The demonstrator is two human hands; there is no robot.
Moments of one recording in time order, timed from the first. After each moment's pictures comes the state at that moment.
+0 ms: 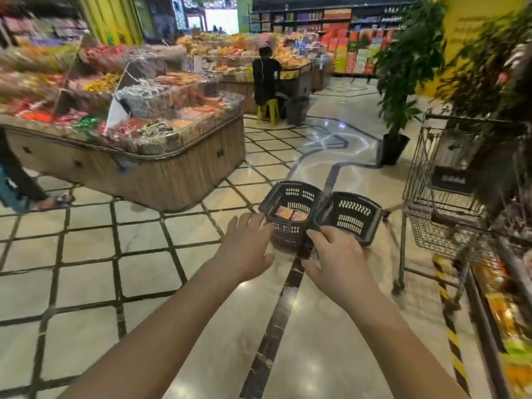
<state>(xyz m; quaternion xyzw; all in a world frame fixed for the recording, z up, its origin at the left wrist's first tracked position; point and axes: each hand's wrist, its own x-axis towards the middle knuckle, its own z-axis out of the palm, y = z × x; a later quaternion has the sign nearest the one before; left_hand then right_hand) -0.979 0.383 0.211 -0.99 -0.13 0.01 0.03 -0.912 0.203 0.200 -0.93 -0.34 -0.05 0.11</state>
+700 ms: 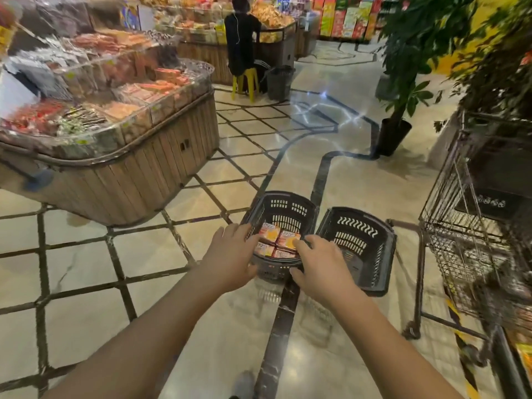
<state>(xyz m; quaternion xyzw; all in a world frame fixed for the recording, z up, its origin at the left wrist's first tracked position) -0.585 0.640 0.130 -0.99 -0.09 0.09 0.02 -0.503 0.456 0.118 -0.94 -0.33 0.07 0.05</state>
